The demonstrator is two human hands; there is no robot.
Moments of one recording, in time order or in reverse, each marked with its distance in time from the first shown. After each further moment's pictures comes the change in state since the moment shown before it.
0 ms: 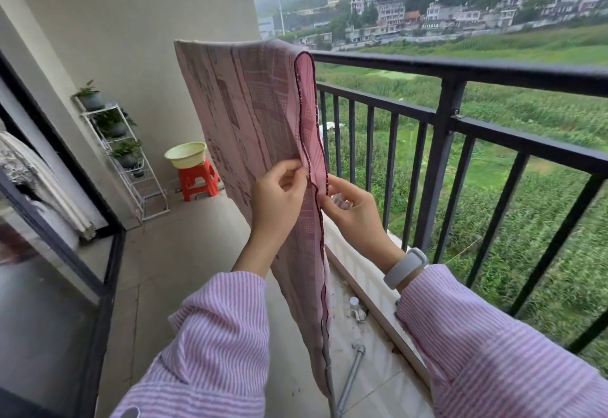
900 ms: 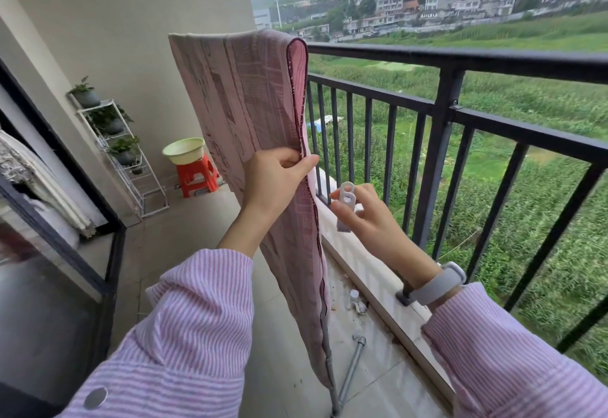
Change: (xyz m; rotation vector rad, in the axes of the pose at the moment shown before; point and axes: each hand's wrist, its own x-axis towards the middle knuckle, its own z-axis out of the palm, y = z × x) left_hand 0.015 0.018 -0.008 0.171 -0.108 0.041; right_hand -0.022 -0.007 -0.027 -0.139 -0.188 0.114
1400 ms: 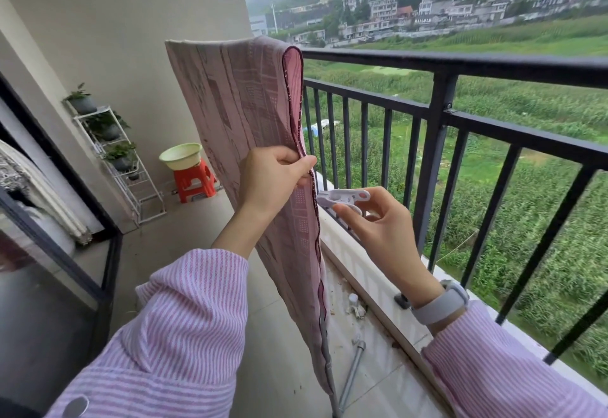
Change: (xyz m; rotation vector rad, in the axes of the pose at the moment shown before) left_hand 0.004 0.010 -0.001 -0.051 -0.043 -0.121; right_hand -0.017 -0.012 0.001 0.030 0.370 -0.060
